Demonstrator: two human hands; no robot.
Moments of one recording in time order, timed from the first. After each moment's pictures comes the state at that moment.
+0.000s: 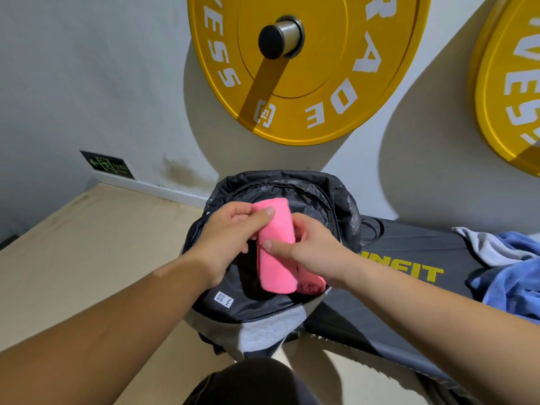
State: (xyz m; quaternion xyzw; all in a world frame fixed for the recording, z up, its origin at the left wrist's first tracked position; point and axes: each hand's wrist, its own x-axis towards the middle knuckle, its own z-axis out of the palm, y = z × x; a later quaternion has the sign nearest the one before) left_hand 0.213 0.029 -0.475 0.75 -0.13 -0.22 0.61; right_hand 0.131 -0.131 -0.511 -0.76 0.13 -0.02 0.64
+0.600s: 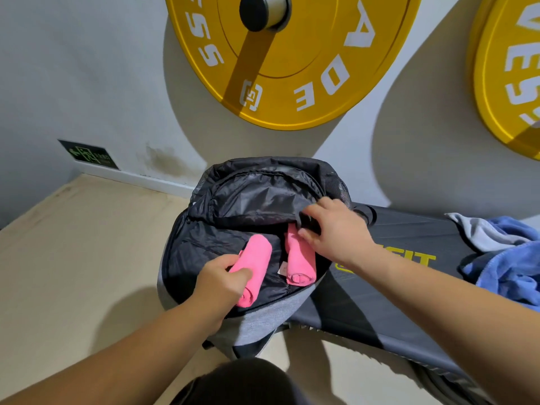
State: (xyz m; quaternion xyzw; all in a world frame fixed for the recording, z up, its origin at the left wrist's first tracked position) left_hand 0.179 0.043 -0.555 0.83 -0.02 -0.24 0.51; right_hand 0.127 -0.199 -0.553 -0.98 0.14 -0.12 0.09
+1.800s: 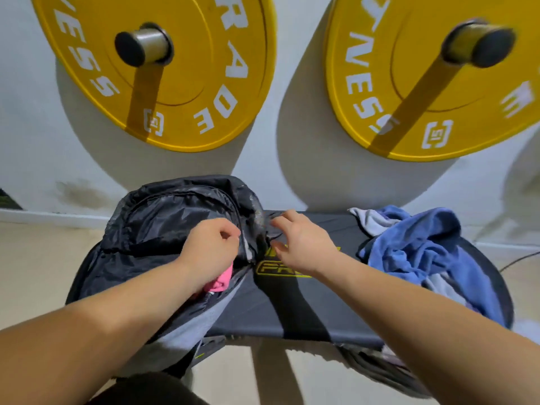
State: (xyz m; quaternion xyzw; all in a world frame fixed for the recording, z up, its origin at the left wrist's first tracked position) left_hand 0.156 -0.089 -0.505 0.87 -0.31 -0.10 0.36; right_hand 0.034 -0.255 -0.535 -0.97 0.19 -0.10 0.14
